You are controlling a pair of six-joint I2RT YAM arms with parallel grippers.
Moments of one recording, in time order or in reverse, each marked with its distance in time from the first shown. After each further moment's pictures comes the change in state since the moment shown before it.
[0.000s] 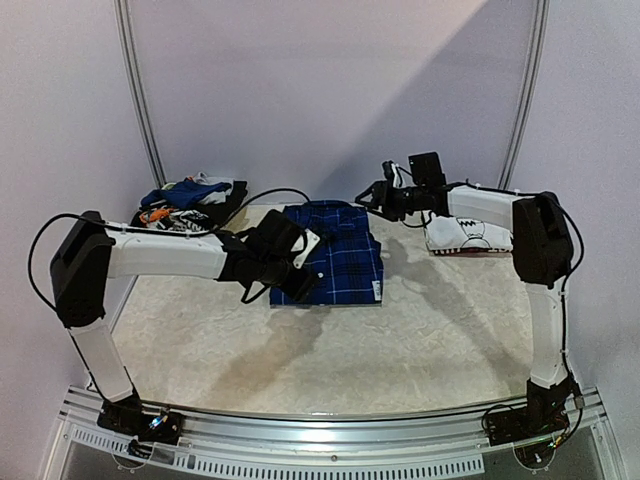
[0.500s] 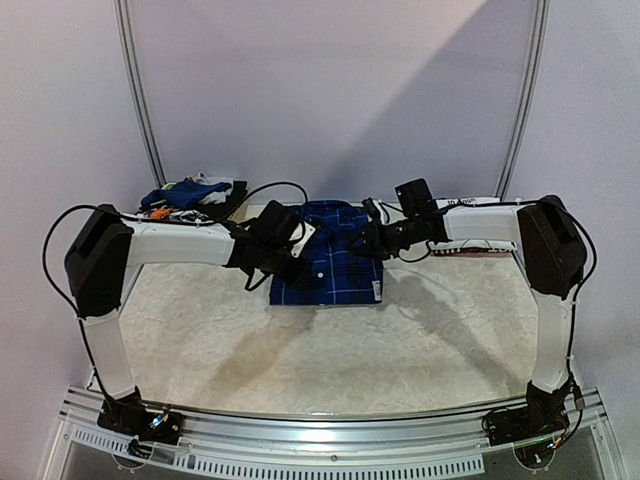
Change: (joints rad) left arm 0.074 0.098 0.100 -0.031 0.000 0.022; right arm 0.106 -0.154 -0.319 -0.042 -0.122 -0.109
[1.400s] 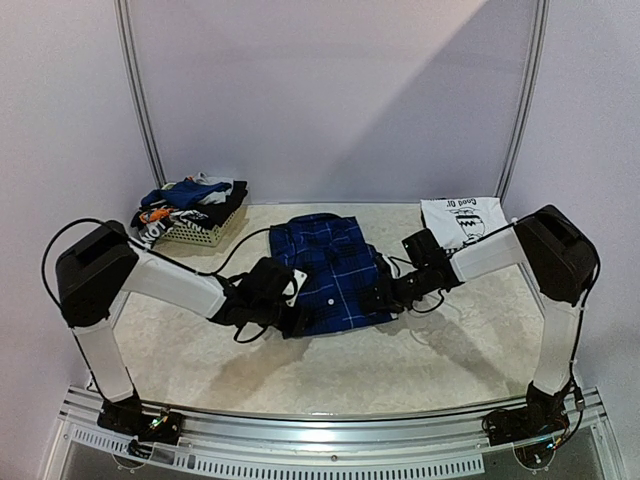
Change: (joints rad) left arm -0.111 -0.069 -0.428 0.383 0.134 -0.298; right arm 0.056 -0.078 -0.429 0.142 0.032 0.013
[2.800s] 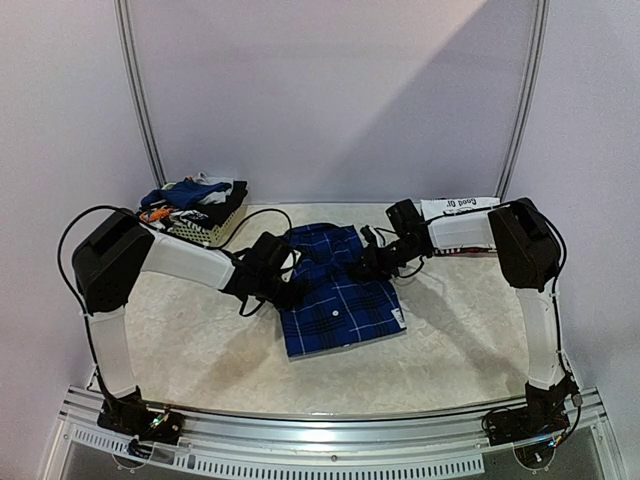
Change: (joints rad) left arm 0.147 0.125 0.210 -0.160 -0.093 0.117; right arm -0.059 0.272 0.520 -0.291 0.018 -0.105
